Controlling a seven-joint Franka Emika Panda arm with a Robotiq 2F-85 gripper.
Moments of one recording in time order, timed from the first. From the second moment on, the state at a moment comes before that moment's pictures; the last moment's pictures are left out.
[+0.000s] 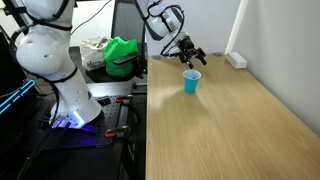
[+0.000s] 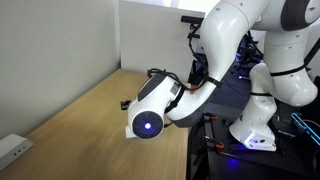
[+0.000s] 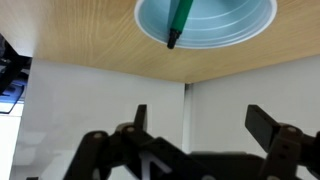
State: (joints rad) arm 0.33 0.48 0.25 -1.96 -1.22 1.79 2.35
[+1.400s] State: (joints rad) arm 0.10 0.12 0.13 -2.34 -1.61 2.66 2.34
